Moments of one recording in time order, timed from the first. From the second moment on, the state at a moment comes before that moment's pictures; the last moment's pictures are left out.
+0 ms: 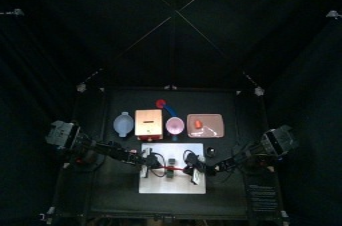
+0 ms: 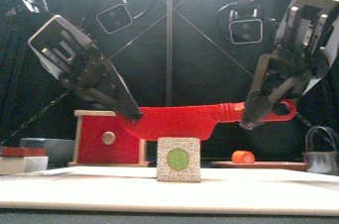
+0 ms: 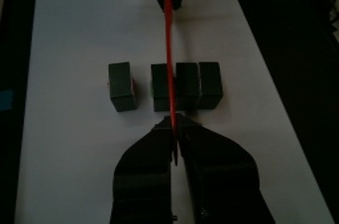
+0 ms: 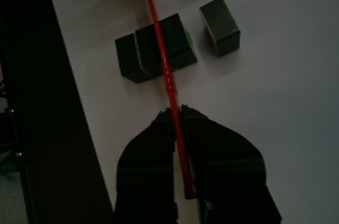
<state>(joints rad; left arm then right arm) -0.22 0.03 0.86 -0.12 -0.29 0.07 0.35 -0.03 0.83 -1.48 0.25 2.21</state>
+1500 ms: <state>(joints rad) -0.23 0.04 0.85 -0.16 -0.29 0.08 0.37 -0.06 0.83 -1.47 0.30 2.21</state>
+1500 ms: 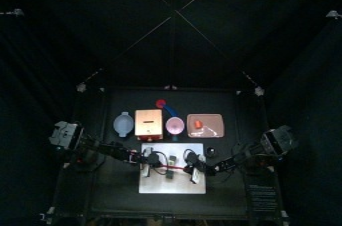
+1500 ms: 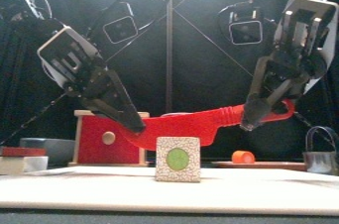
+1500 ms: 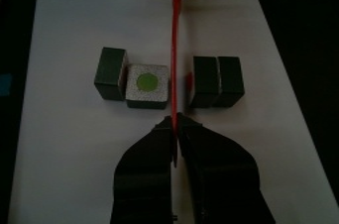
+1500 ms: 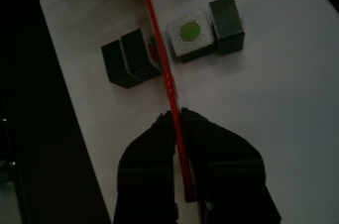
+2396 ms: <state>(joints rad) -0.33 0.03 0.84 -0.18 -0.29 0.07 0.41 -0.03 0.81 -1.45 0.30 2.21</state>
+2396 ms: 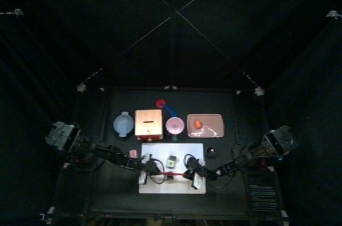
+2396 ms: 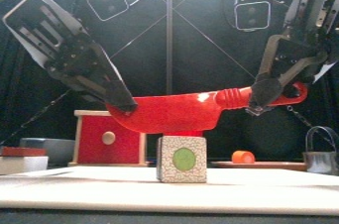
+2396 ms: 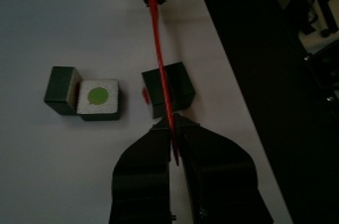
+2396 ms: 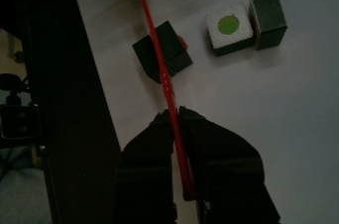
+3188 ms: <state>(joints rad) -0.36 0.12 0.82 -0.26 -0.34 0.06 0.41 -0.02 0.83 -1.46 0.30 2.21</state>
